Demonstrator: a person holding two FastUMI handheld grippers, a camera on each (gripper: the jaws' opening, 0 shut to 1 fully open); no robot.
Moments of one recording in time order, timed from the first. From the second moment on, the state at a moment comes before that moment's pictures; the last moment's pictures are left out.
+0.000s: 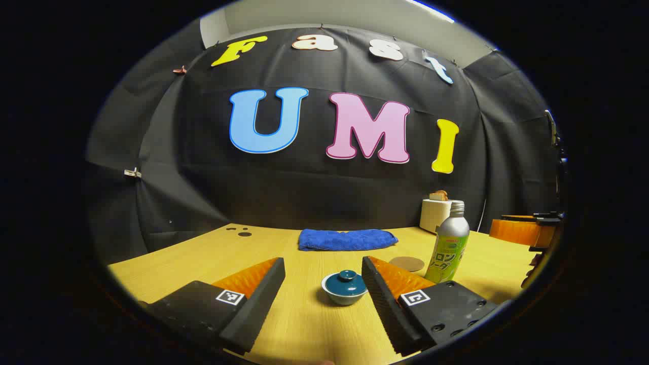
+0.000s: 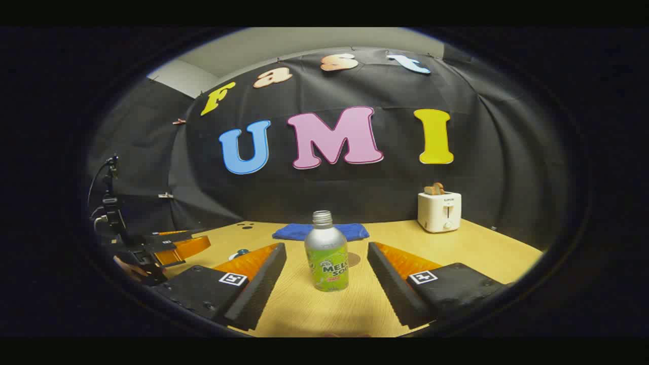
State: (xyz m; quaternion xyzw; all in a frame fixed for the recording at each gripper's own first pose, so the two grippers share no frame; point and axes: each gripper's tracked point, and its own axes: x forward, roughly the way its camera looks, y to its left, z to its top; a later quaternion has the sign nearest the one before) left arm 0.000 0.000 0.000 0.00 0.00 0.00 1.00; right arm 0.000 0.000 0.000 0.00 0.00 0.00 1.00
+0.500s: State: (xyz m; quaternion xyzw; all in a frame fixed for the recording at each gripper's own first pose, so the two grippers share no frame) left arm 0.006 -0.017 0.013 -0.01 -0.02 -0.02 1.00; right arm 0.020 0.000 -0.008 -0.02 0.00 0.00 1.00
